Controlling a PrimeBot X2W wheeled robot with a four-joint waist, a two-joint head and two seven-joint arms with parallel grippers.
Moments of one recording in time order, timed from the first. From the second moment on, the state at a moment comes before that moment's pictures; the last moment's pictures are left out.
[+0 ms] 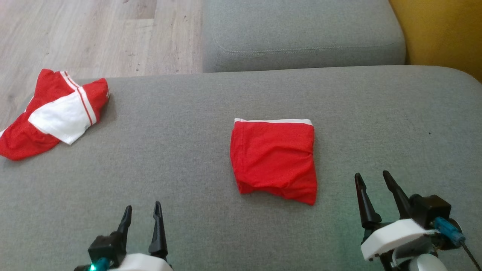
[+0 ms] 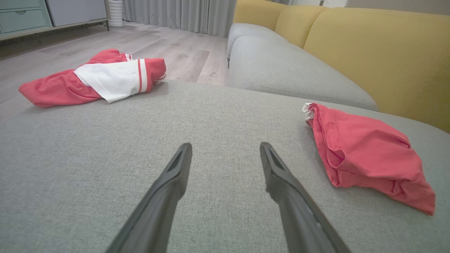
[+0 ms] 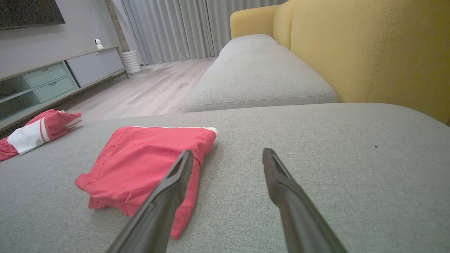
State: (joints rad) left arm -0.02 0.39 -0.67 0.11 -0.77 0.43 -0.23; right arm 0.06 -0.05 0.05 0.17 0.16 0.12 -0.05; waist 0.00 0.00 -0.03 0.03
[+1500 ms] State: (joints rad) left arm -0.20 0.38 -0.71 0.02 -0.70 0.43 -0.21; right arm -0.50 -0.05 0.04 0.57 0.20 0.12 0.47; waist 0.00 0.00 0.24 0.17
